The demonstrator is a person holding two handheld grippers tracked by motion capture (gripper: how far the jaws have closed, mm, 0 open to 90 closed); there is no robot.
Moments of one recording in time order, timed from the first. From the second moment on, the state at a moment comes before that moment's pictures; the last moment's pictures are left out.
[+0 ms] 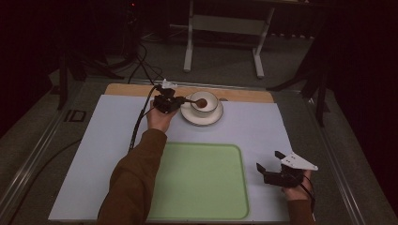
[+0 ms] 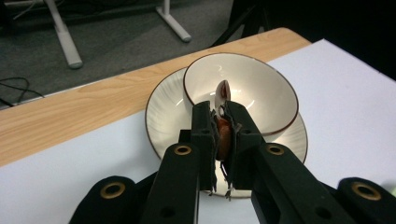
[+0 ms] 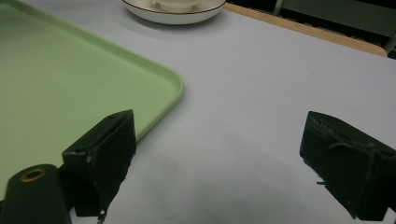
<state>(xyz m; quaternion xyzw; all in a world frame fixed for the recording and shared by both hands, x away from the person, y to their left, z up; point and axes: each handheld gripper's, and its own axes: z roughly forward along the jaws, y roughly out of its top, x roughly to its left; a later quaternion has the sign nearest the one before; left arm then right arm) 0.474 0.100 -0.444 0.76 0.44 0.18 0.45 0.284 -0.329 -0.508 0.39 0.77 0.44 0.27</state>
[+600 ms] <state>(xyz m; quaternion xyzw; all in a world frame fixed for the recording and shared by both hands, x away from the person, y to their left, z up) 0.457 0.107 -0.430 0.78 0.43 0.21 0.41 0.285 -0.329 -0.508 0.39 0.77 0.43 0.27</state>
